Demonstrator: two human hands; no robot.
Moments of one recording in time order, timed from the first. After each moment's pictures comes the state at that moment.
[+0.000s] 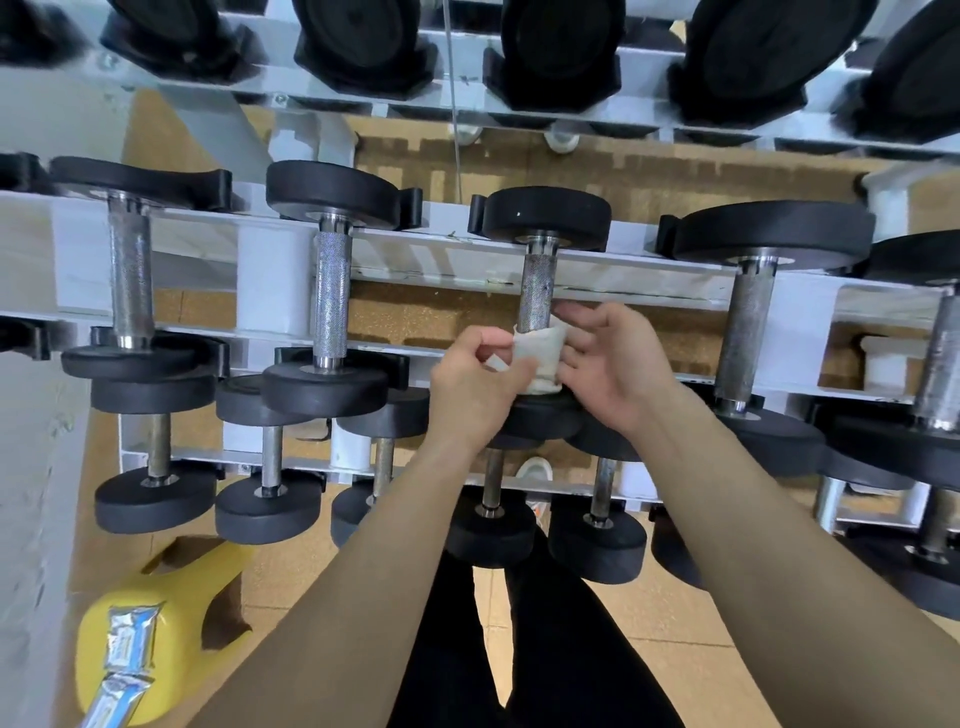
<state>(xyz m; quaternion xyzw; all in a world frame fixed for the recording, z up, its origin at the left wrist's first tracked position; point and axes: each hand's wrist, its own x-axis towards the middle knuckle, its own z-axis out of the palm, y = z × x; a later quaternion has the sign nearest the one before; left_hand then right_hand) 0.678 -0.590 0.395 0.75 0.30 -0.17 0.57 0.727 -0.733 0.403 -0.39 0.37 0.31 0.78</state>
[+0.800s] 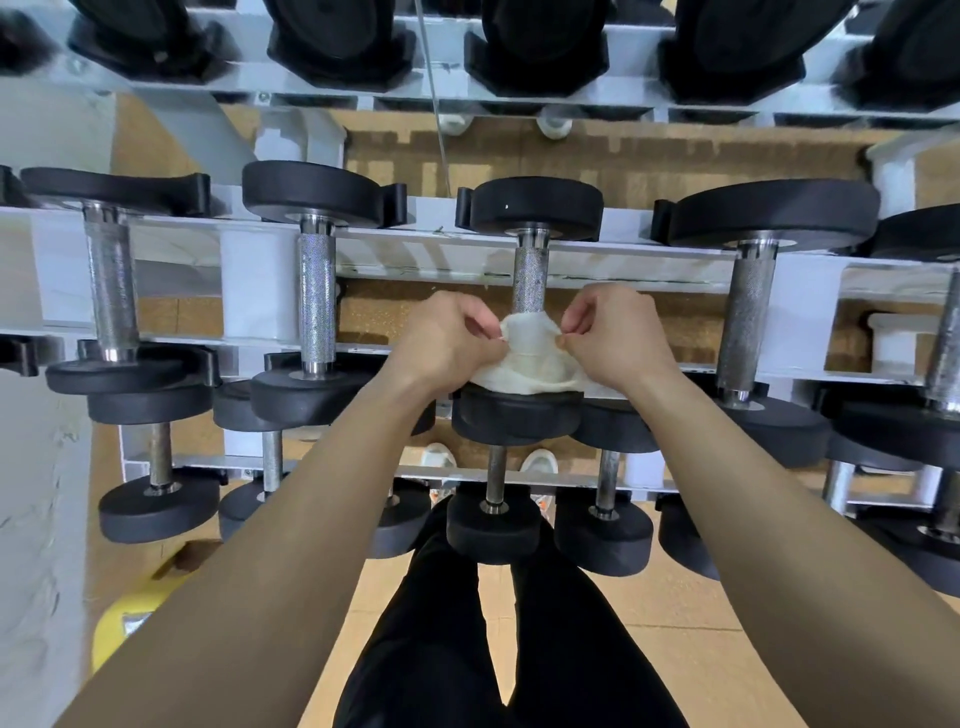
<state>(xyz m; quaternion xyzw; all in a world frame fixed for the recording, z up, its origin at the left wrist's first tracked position) 0.727 -0.556 0.396 0.85 0.14 -0.28 0.41 0.743 -0.746 0.401 -0.91 0.08 0.25 0.31</state>
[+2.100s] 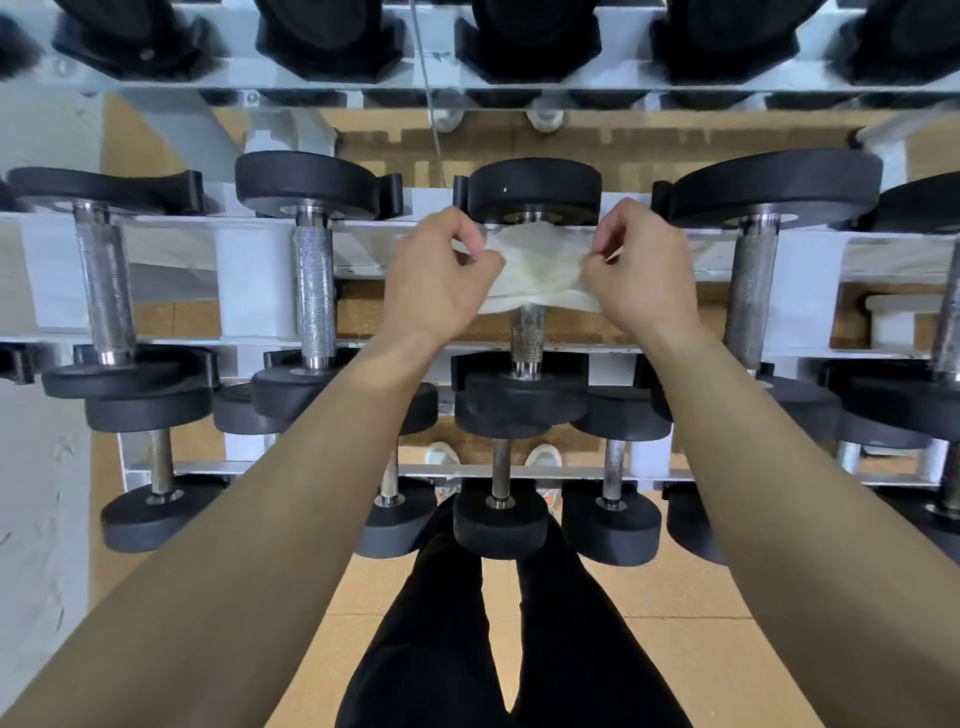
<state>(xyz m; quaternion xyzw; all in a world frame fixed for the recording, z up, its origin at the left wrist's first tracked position) 0.757 -0.554 0.402 0.89 0.13 -0.10 0.42 0.768 -0.749 0.401 -0.93 0.09 0.10 0.34</state>
